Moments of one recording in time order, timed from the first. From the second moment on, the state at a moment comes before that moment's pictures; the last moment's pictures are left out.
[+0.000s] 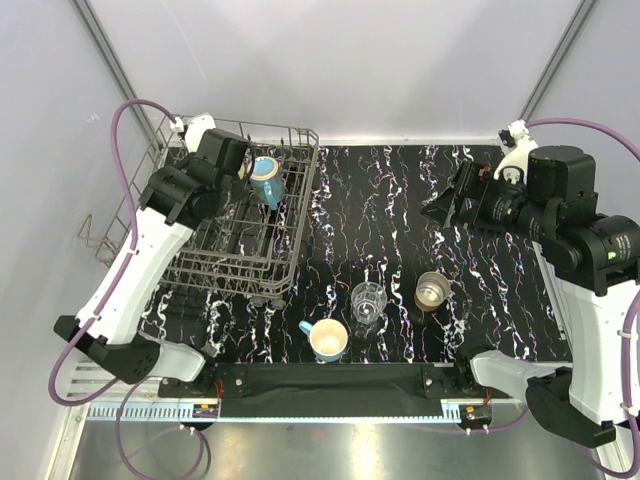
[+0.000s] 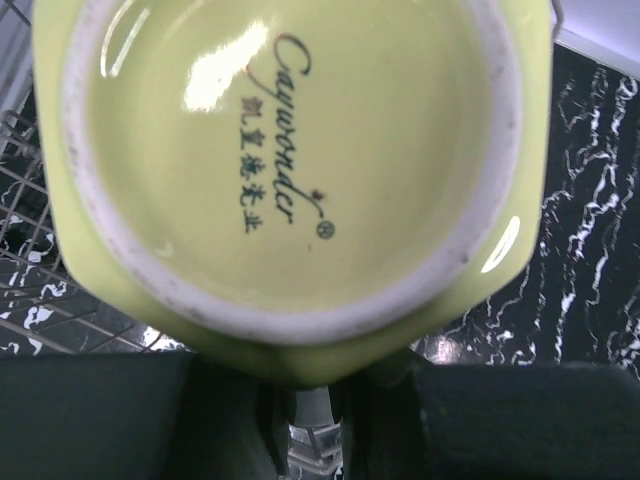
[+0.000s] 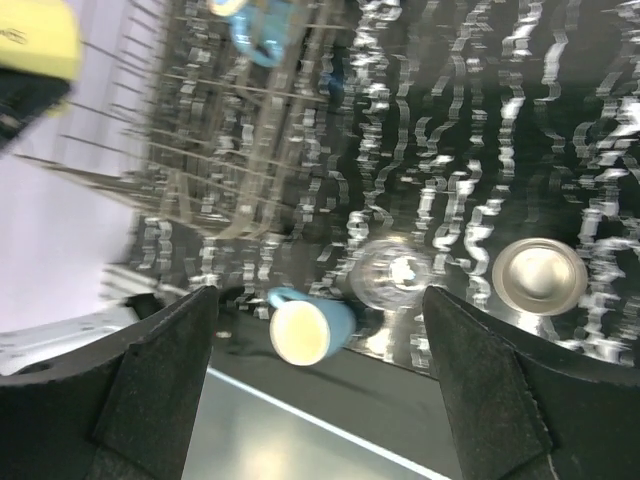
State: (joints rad) left arm -0.55 1.37 1.78 -1.18 -0.58 -0.72; right arm 0.30 1.14 1.92 -1.32 -0.24 0.50
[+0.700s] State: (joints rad) left arm -0.36 1.67 1.65 -1.11 -0.58 -0.91; right arm 0.30 1.13 1.90 -1.35 -0.07 0.31
